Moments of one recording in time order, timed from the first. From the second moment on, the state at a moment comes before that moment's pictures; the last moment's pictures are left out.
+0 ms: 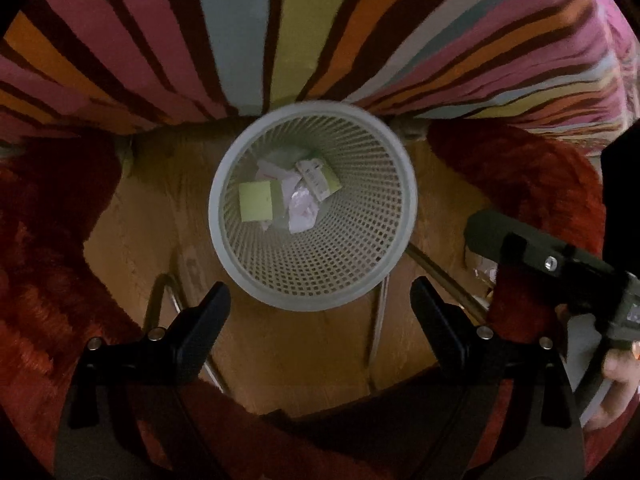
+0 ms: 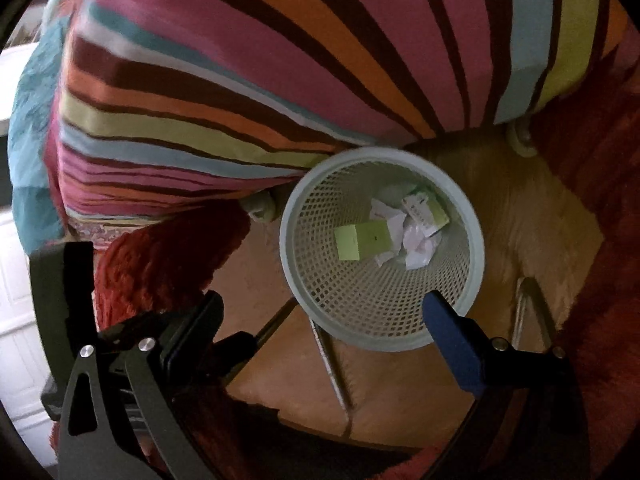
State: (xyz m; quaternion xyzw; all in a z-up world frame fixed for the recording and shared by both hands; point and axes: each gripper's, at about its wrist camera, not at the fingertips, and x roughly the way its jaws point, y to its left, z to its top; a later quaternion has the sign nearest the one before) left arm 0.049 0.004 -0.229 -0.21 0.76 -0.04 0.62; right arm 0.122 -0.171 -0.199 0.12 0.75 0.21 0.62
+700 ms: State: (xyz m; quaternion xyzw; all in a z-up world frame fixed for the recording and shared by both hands) left arm 0.070 0.027 -0.094 -0.11 0.54 0.00 0.84; right arm 0.148 -0.160 -0.077 -0.03 0.49 0.25 0.84
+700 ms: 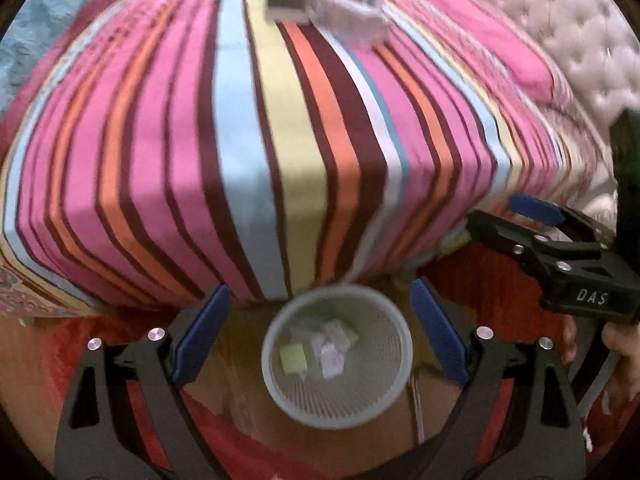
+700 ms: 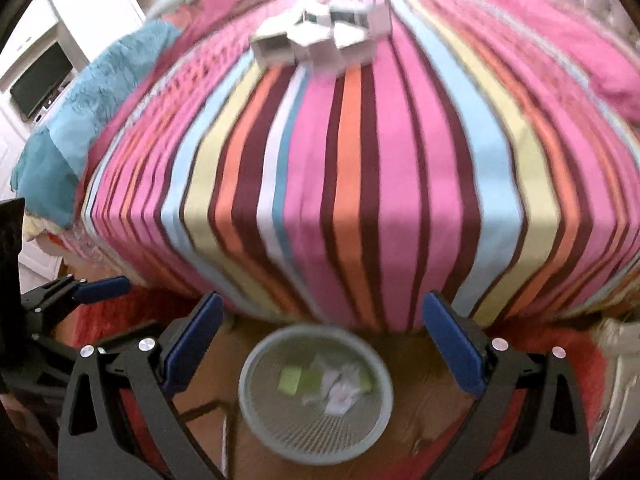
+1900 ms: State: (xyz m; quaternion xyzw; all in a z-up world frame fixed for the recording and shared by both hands) left arm 0.267 0.108 -0.050 -0.22 0.47 0.04 0.85; right arm 0.260 -0.108 -0.044 -0.06 0.38 0.34 0.86
